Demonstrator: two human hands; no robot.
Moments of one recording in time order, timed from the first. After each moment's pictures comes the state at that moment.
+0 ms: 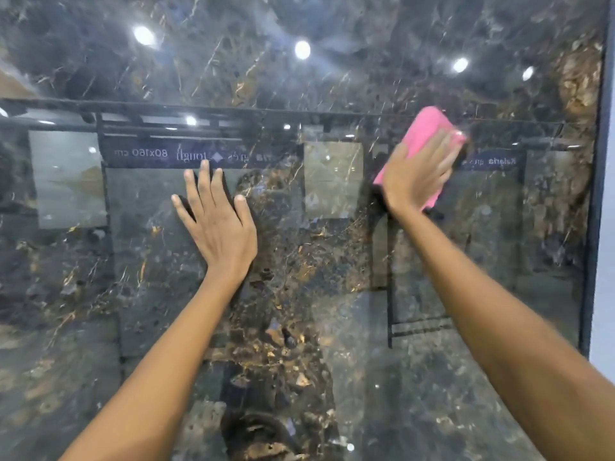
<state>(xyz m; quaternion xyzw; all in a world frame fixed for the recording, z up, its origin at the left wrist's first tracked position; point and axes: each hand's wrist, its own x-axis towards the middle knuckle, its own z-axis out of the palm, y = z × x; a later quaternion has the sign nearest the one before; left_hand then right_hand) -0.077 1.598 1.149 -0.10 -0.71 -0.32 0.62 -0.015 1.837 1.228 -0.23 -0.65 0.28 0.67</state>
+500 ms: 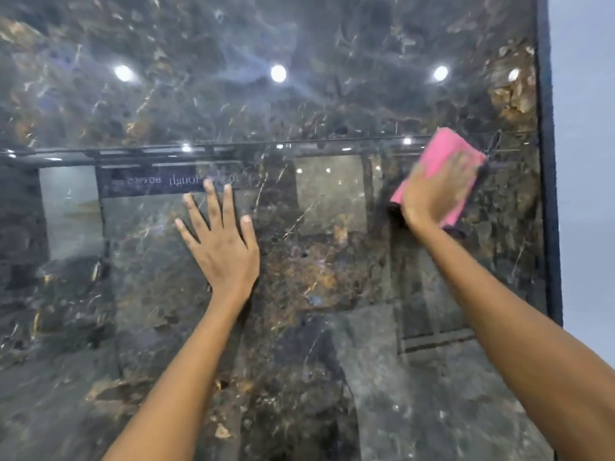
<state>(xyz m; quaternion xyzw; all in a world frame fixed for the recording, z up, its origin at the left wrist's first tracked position) -0.071 1.739 1.164 -0.09 -0.73 -0.25 0.63 0.010 2.009 1.239 -0.26 -0.63 0.34 0.65</state>
